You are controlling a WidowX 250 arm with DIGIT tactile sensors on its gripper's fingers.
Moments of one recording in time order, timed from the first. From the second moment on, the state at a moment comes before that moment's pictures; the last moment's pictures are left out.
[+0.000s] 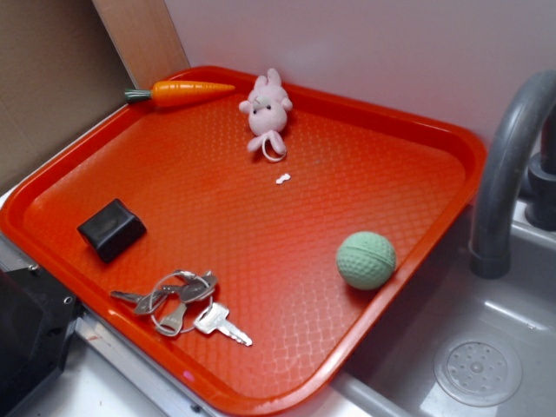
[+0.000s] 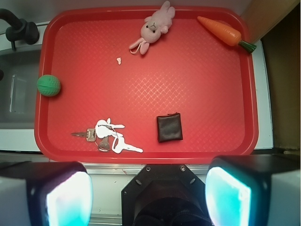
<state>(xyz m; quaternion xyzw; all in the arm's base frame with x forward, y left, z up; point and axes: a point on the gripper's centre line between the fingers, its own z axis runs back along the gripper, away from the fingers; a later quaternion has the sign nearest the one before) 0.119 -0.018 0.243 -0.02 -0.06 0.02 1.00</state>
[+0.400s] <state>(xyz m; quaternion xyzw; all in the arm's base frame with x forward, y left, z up) 0.119 -0.020 0.239 -0.02 -0.06 0.01 1.00</state>
